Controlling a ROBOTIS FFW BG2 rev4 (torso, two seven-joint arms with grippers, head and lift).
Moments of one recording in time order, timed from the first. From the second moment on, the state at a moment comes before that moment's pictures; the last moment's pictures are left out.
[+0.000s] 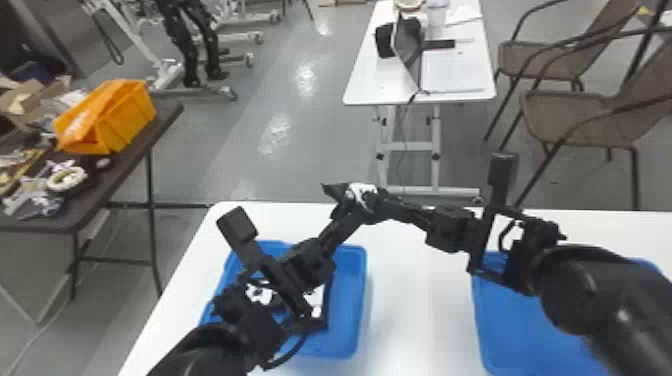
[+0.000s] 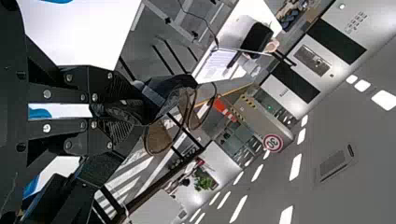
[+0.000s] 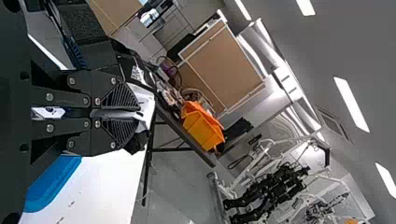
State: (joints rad) left arm 0.24 0.07 0.08 -1.95 0.75 0.52 -0.23; right arm -0.33 -0.08 0.40 -1.27 -0.66 0.45 0.67
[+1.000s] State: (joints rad) left arm 0.40 0.02 0.18 -1.97 0.04 0.24 -0.23; right arm -0.07 -0.09 0.10 -1.51 -0.36 0.45 0.63
